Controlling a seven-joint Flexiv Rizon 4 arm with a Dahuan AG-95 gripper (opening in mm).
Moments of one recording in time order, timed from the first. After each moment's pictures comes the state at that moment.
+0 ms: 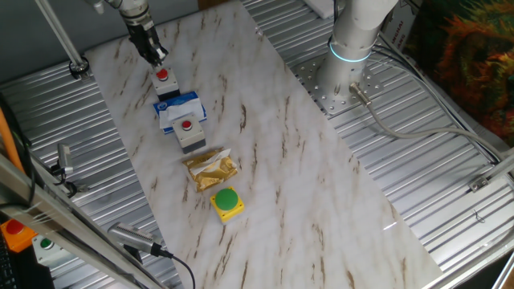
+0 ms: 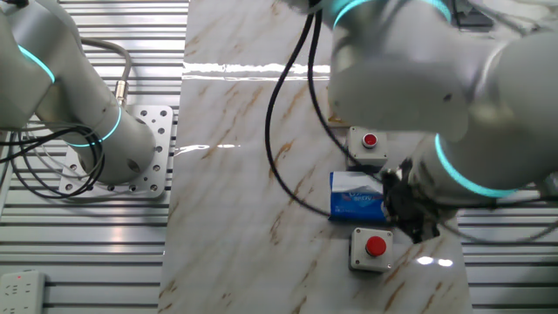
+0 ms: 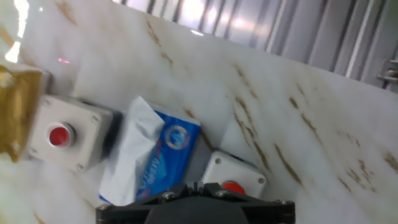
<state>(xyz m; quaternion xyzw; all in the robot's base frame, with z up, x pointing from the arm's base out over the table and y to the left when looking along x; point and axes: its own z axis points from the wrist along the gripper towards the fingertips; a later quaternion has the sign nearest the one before) 0.552 -0.175 0.164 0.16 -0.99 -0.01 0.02</state>
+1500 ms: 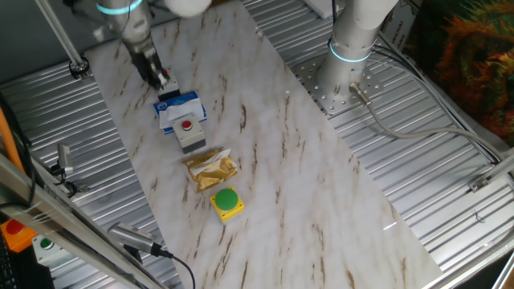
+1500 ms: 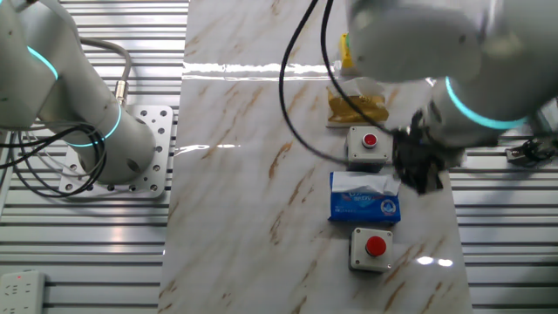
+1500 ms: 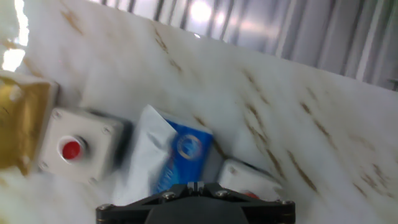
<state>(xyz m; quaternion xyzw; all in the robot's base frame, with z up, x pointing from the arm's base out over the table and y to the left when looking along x) 0.579 -0.085 0.142 0.13 -0.99 -0.02 0.02</state>
